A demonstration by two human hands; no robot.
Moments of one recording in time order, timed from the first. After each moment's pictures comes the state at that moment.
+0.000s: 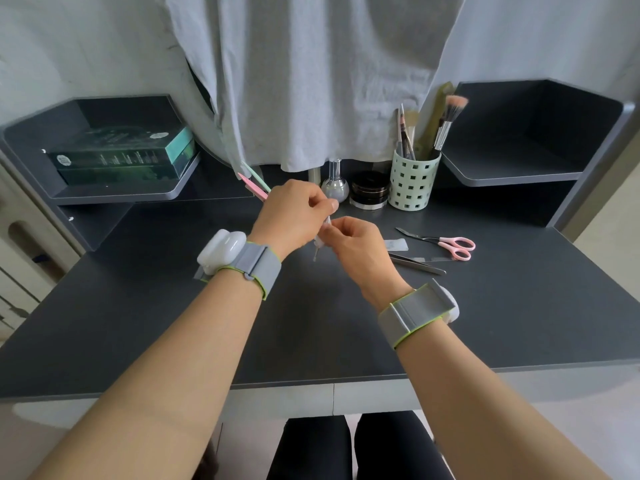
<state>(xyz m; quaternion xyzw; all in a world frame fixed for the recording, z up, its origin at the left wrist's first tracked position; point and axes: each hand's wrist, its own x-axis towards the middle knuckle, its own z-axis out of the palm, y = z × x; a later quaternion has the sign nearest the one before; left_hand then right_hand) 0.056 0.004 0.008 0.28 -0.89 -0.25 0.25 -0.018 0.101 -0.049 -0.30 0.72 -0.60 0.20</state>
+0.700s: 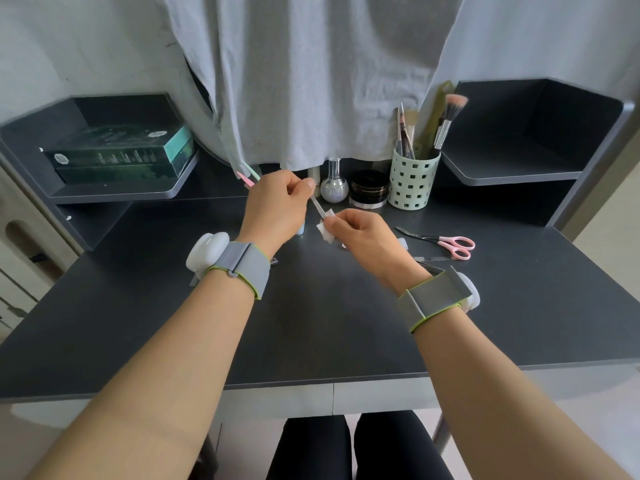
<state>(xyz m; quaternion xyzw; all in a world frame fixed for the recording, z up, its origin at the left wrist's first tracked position) 0.061 -0.006 0.009 0.33 -0.83 -0.31 0.33 -0.038 0.110 -0.039 -0.38 0.72 -0.54 0.21</state>
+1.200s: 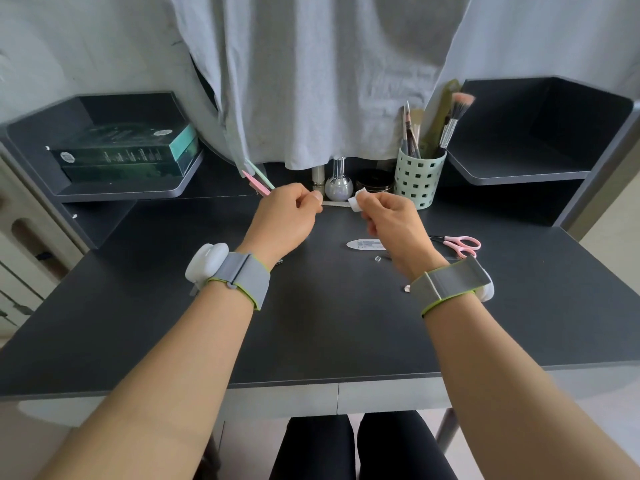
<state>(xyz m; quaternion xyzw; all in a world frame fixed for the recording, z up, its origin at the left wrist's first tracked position) 0.072 -0.001 0.001 0.31 -0.85 -0.33 0.26 -0.057 0.113 -0.028 -0.28 0.69 -0.64 0.18</state>
